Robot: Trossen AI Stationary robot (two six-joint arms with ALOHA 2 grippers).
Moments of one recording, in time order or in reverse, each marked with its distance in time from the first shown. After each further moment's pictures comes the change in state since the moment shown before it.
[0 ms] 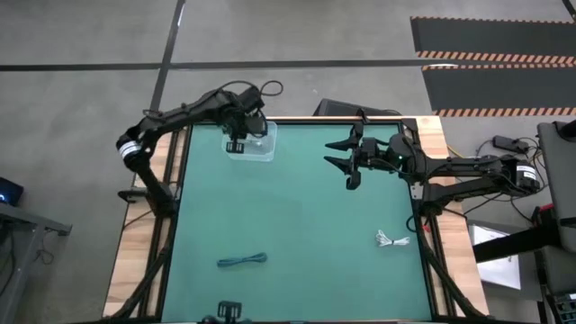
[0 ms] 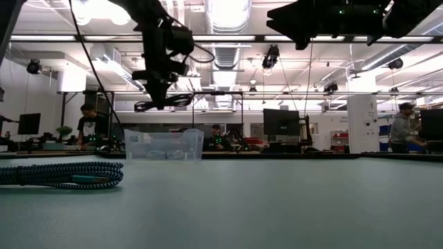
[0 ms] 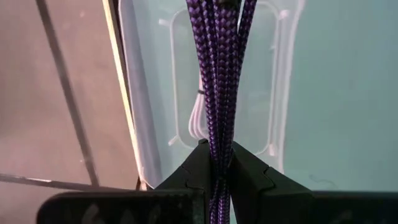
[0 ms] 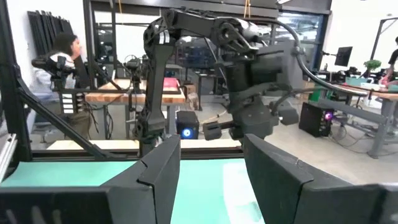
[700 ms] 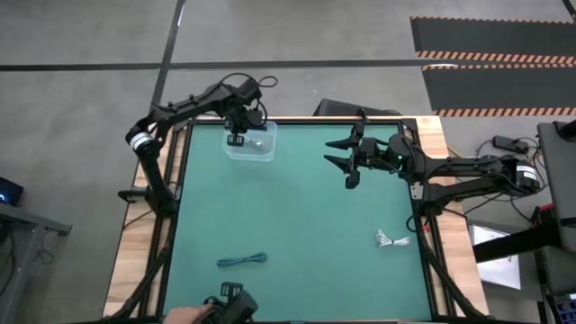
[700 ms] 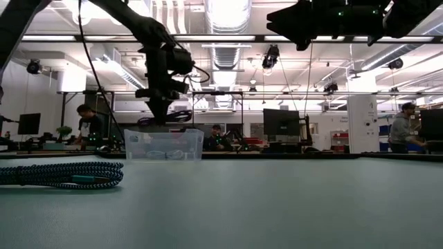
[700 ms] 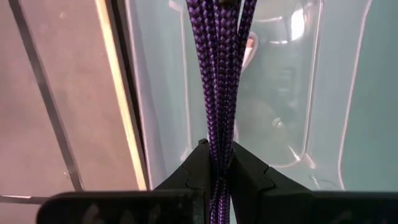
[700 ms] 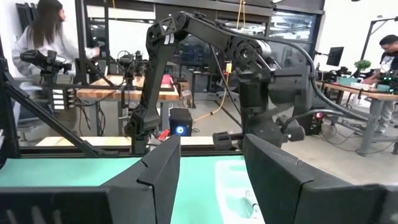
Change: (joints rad) left arm 0.123 0.116 0.003 0.090 0.081 0.132; right arm -0.002 0.000 0.000 -0.012 0.024 -0.022
